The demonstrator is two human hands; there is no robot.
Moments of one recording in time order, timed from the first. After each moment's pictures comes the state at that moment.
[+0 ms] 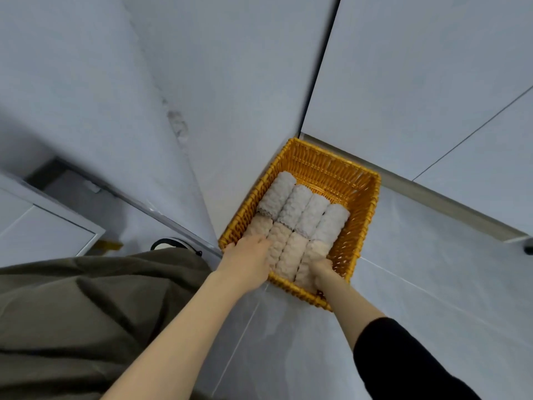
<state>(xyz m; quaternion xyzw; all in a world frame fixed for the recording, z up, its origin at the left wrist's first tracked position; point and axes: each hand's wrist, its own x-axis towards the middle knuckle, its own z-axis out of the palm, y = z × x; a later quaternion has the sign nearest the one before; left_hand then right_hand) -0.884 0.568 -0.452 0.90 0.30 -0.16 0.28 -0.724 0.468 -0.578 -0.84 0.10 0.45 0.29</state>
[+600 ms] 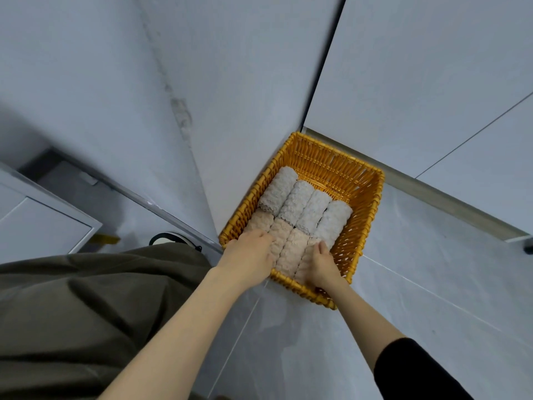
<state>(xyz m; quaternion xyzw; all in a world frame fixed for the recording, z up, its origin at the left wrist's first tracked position) -0.883 0.571 -0.449 0.89 0.31 -0.17 0.30 -0.710 0.452 -0.607 -0.88 -0.35 0.31 -0.03</state>
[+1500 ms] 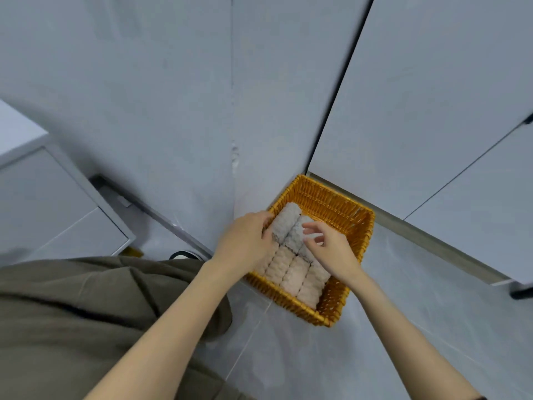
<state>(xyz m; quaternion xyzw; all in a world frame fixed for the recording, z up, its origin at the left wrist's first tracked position) -0.914 0.575 -0.351 0.86 0.38 0.08 0.34 -0.743 0.473 -0.392 -0.81 -0.47 0.23 0.28</state>
